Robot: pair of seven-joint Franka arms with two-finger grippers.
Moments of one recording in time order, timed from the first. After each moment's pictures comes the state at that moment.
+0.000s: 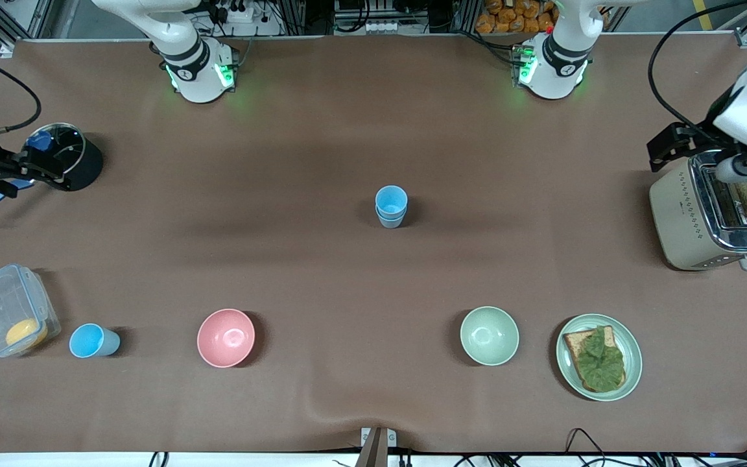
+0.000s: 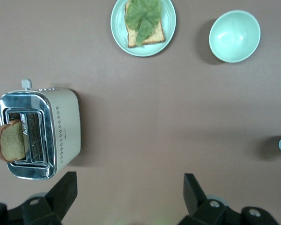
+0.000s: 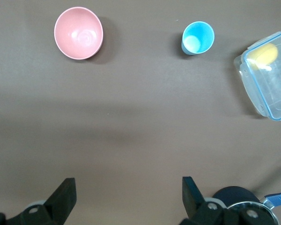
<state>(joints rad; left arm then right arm) -0.05 0.04 -0.12 -1.48 0.10 1.47 -0.18 0.03 0.02 -0.10 -1.66 0.05 1.64 -0.18</state>
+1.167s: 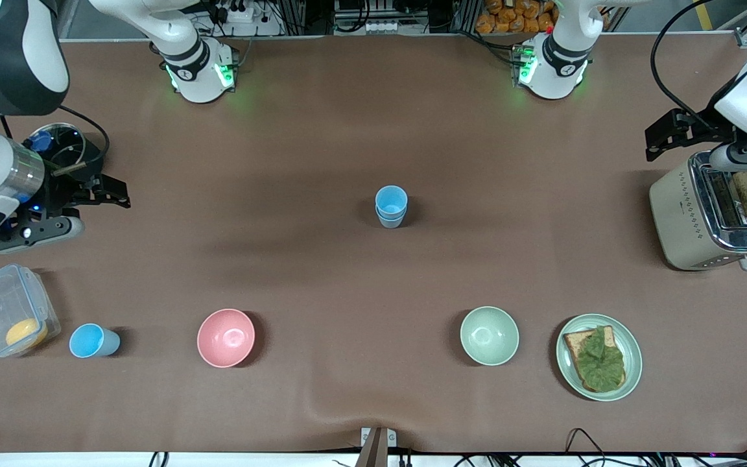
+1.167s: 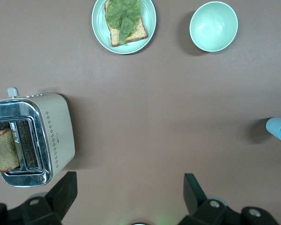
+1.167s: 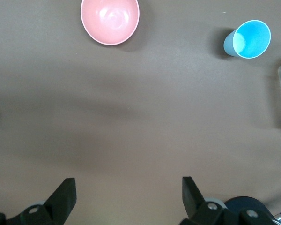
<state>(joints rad) -0.05 0.03 -0.10 -1.45 0.04 1.45 -0.08 0.15 0.17 -0.10 -1.55 0.05 1.58 -0.18</state>
